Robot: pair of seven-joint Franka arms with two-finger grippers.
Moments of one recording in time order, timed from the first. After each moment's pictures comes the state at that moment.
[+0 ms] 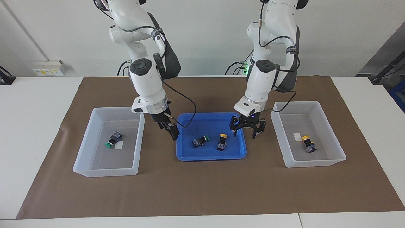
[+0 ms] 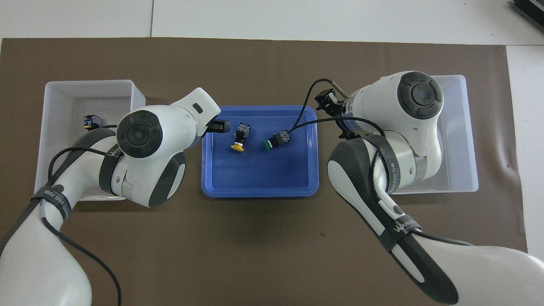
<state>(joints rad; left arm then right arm) -0.40 0.27 -0.06 -1.96 0.06 2.58 -0.36 0.31 0.32 0.04 -1.76 0.15 2.29 1.18</state>
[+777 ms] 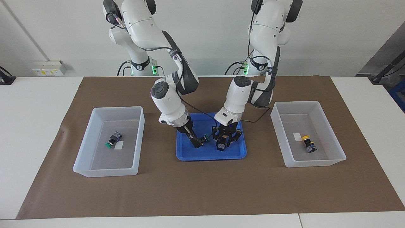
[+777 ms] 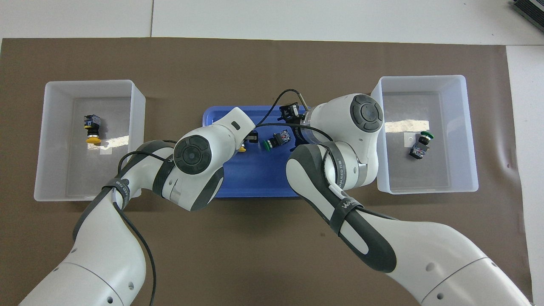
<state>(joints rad) -0.48 0.42 -0.06 -1.96 0.06 2.77 -0.47 0.40 0.48 0.04 -1.76 0.40 2.44 1.32</state>
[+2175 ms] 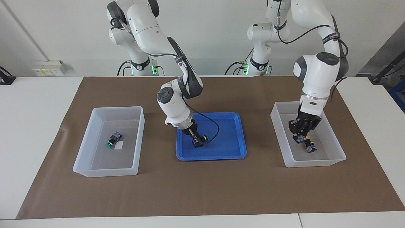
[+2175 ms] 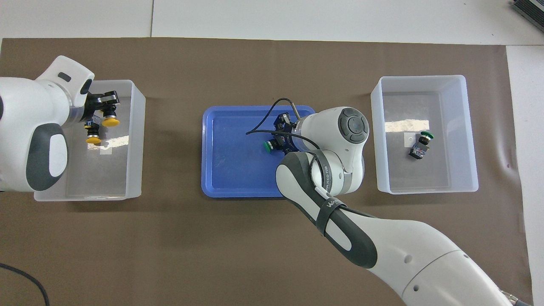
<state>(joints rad) -0.02 0.14 -0.02 -1.95 0.06 2.47 -0.24 0.45 0.52 0.04 -1.78 0.47 2.53 1.32</state>
